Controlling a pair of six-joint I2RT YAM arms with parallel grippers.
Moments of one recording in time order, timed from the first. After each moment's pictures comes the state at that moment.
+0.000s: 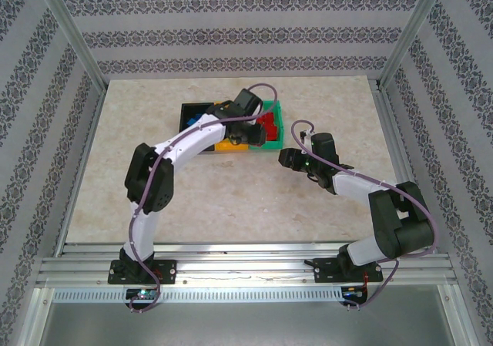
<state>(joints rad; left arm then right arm) -0.60 2.09 1.86 -0.76 0.14 -0.45 0.27 1.47 0.62 0.18 -0.34 0.50</state>
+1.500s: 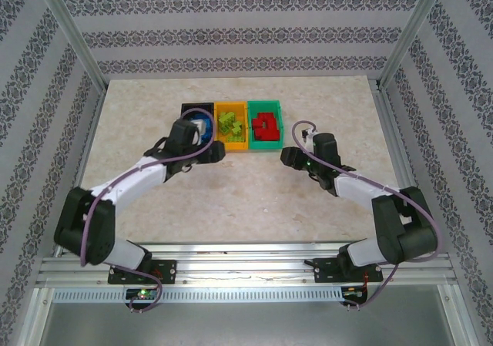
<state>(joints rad) -0.36 1.40 0.86 -0.22 0.12 -0.48 0.27 1.41 0.60 0.20 -0.28 0.47</state>
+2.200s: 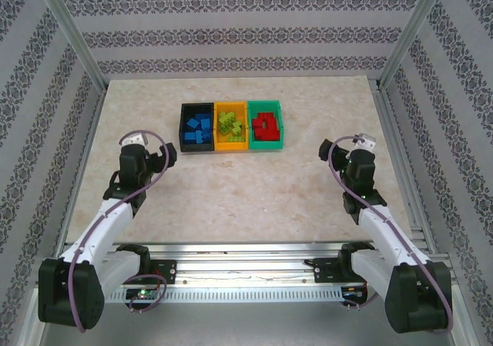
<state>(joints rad) -0.06 0.97 0.48 -0.01 -0.13 -0.41 0.06 0.93 0.37 0.20 0.17 0.42</state>
